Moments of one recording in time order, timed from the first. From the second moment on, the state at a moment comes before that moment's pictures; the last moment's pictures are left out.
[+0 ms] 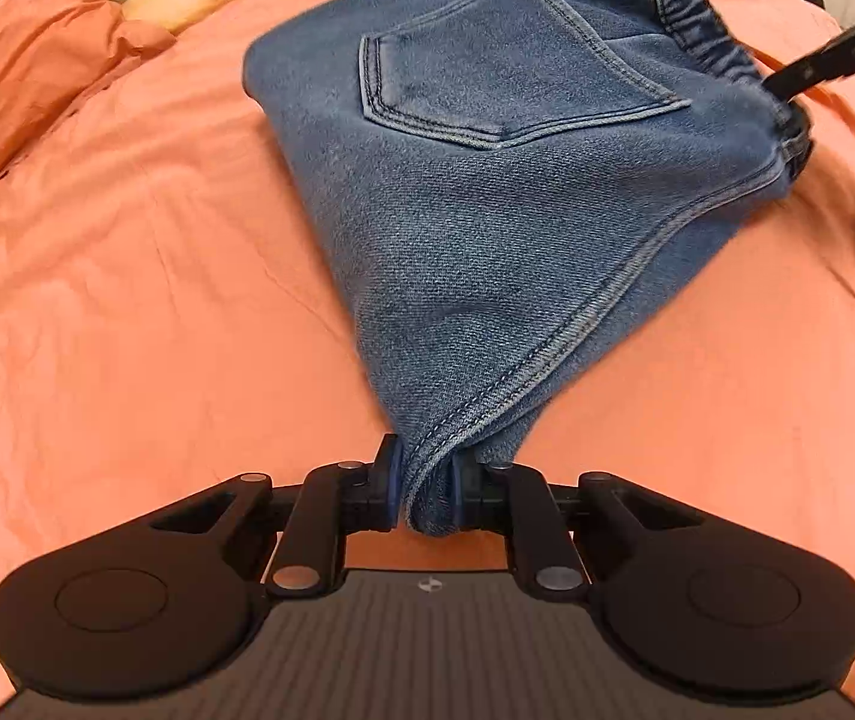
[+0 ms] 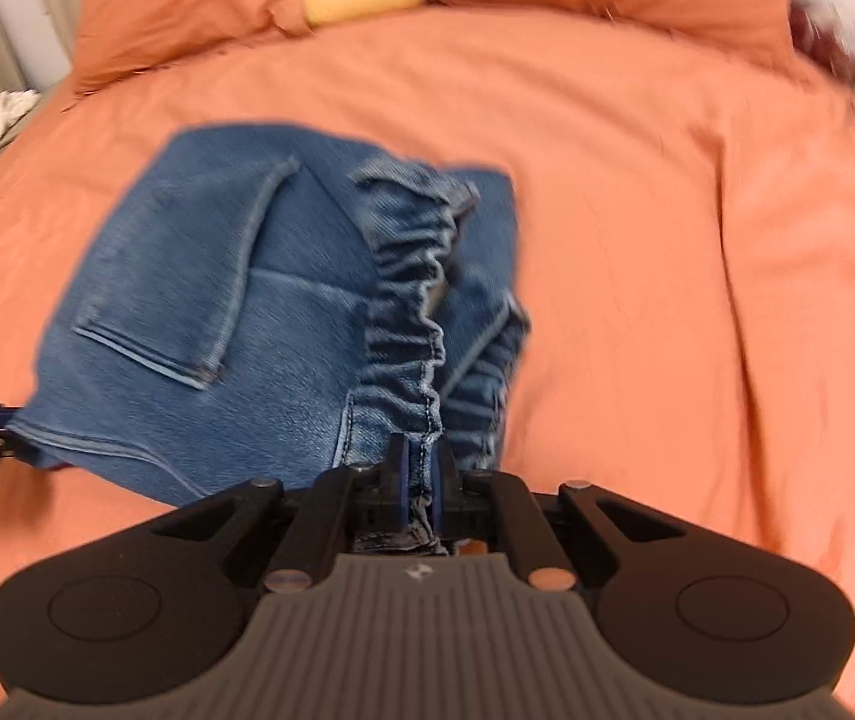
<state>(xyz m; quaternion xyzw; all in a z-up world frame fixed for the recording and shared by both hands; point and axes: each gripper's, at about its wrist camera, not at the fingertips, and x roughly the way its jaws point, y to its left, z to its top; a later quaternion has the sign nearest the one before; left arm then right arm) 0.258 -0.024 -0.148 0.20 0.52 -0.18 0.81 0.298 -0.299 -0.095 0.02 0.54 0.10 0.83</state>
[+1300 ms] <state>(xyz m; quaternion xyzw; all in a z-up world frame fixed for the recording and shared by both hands) 0.345 -0.016 -0.094 0.02 0.46 -0.12 0.88 0.400 -0.283 -0.008 0.11 0.43 0.12 0.89</state>
